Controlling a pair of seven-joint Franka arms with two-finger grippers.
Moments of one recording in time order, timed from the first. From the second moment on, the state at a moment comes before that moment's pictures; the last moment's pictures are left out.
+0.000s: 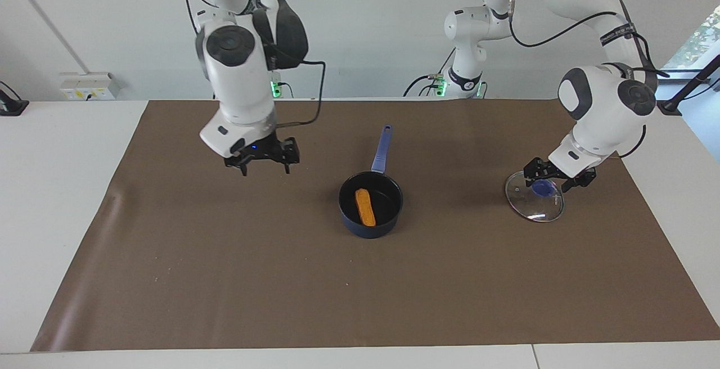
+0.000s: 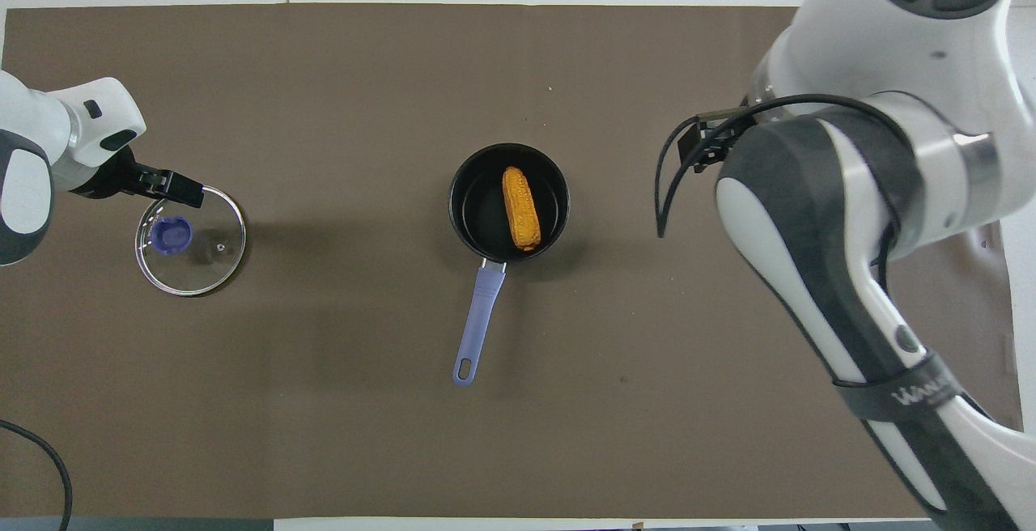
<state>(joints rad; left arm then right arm) 0.02 0.18 -0.03 -1.80 0.00 1.93 0.28 0.22 0.23 0.01 -1.47 -0.05 1.63 0.17</state>
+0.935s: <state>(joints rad) -0.05 -0.07 -0.03 -1.72 0.01 1.57 0.14 0.02 -0.01 -0.02 -1.67 -0.05 1.63 -0.06</state>
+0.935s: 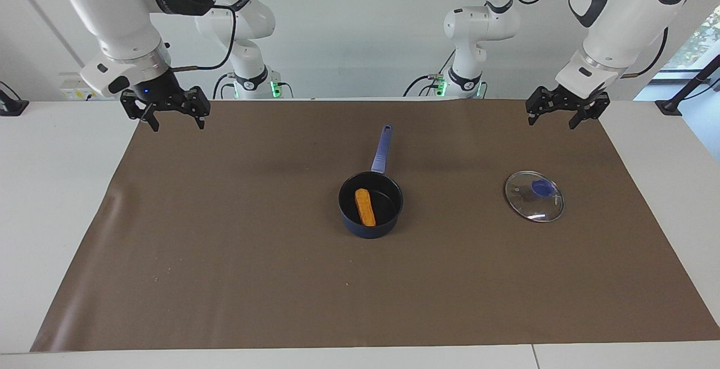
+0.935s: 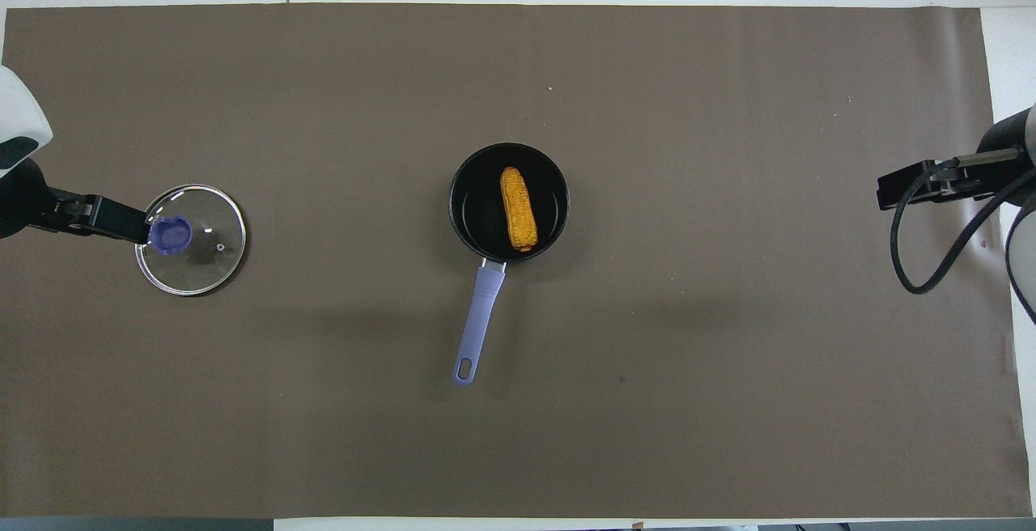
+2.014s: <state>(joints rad) -0.05 -0.04 -0.03 -1.62 -0.01 1.47 0.05 -0.01 -0.02 -0.06 -1.70 -0.05 1.65 -0.06</state>
